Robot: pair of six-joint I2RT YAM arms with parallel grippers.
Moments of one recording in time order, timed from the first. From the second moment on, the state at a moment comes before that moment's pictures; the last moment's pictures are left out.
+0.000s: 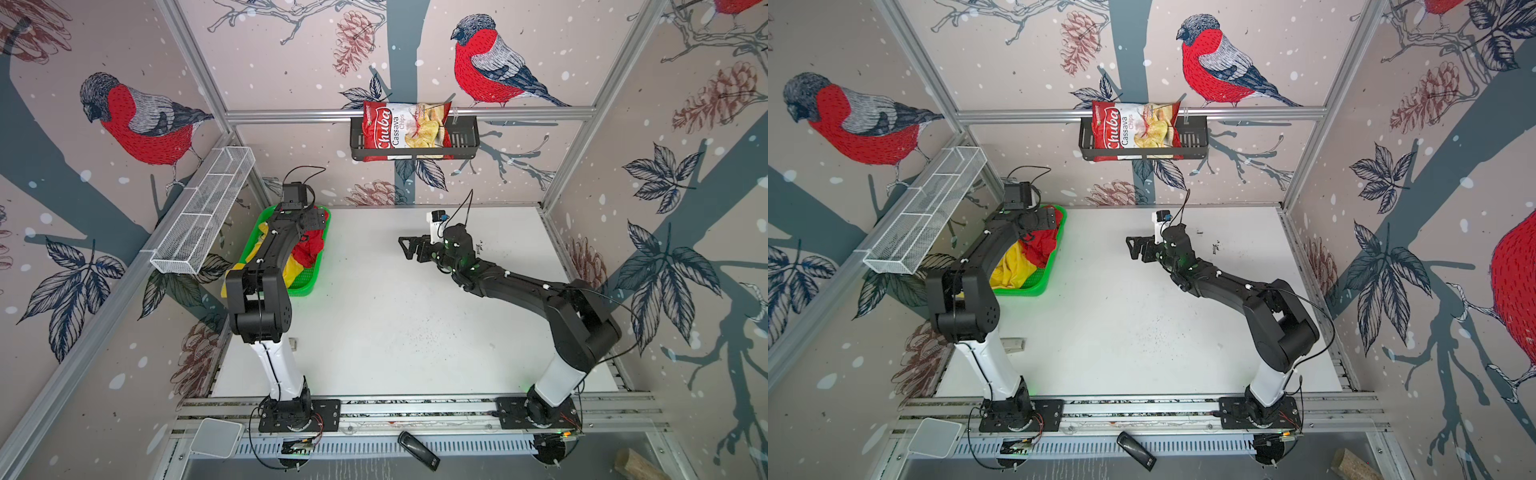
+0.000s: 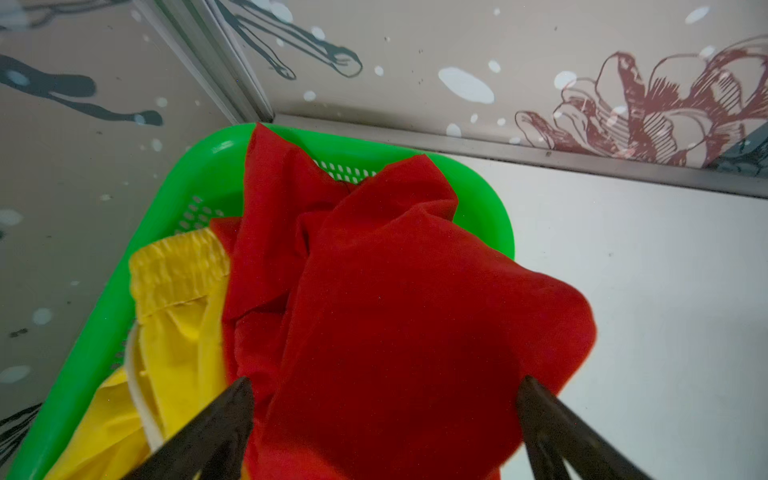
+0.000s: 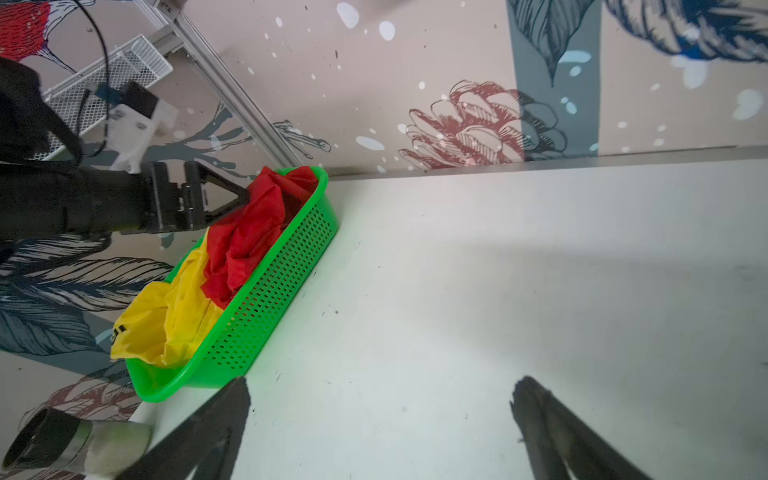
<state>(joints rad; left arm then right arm) 0.04 1.94 1.67 -0.51 -0.14 -0.08 0.67 1.75 1.09 0.36 -0.13 0.45</state>
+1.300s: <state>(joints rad) 0.07 1.81 2.23 -0.67 0.19 -0.02 0.67 1.75 1.26 0.34 -0.19 0.44</state>
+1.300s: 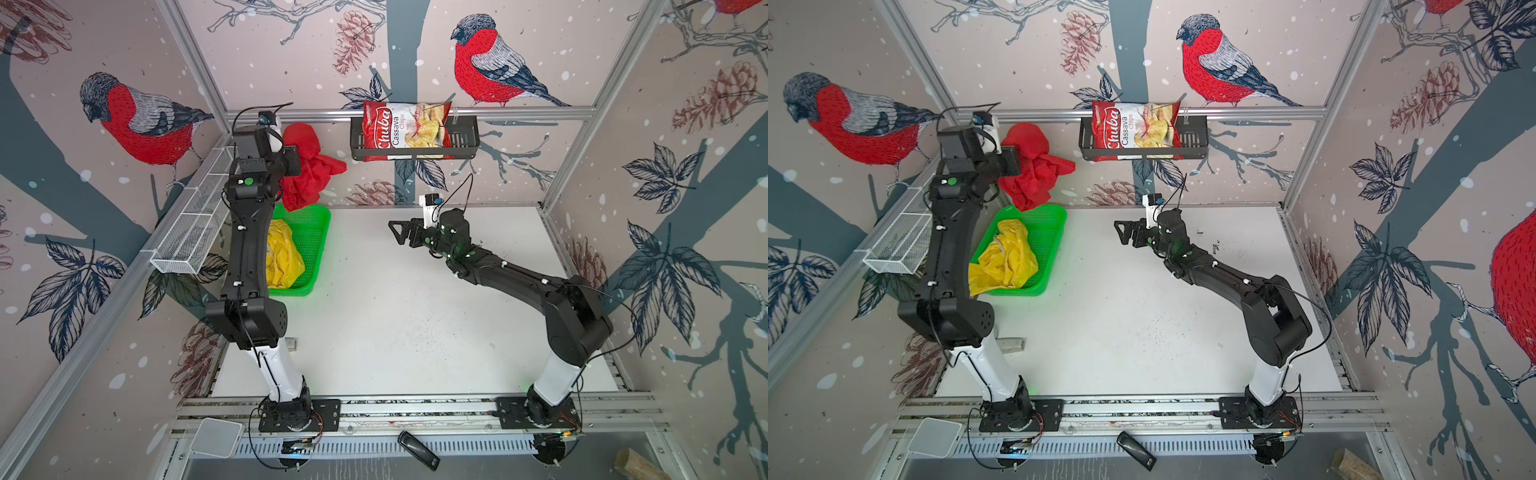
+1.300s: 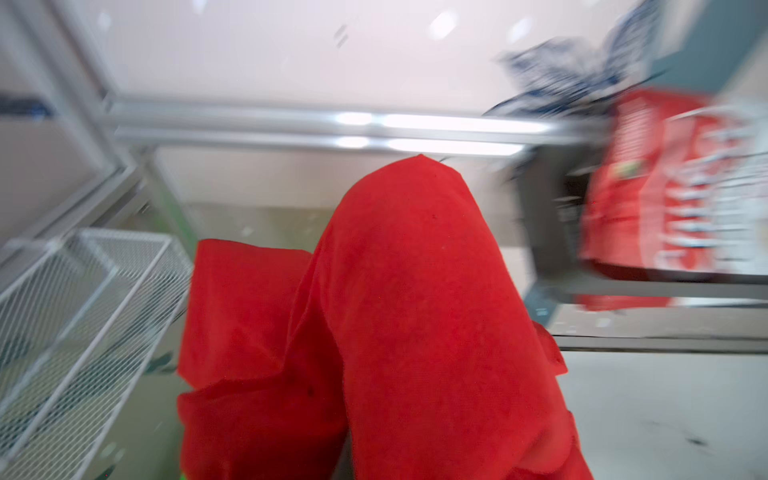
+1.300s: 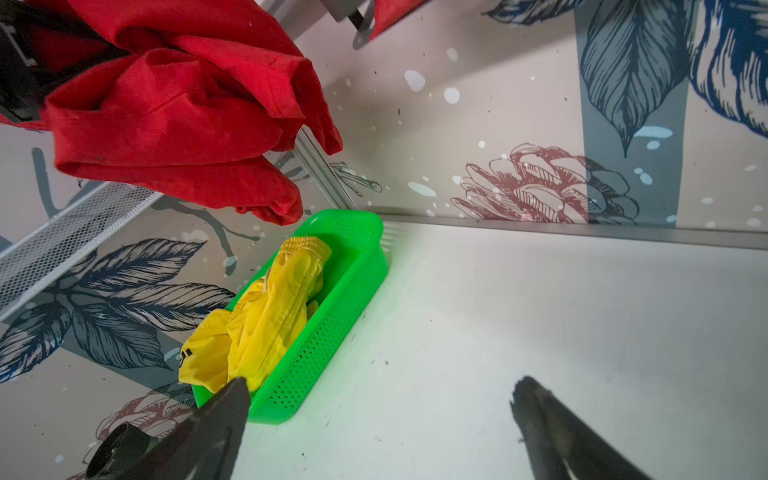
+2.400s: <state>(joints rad) -0.31 1.36 1.05 -0.35 0.25 -0.30 0.66 0.97 0.80 -0.18 0.24 0.41</state>
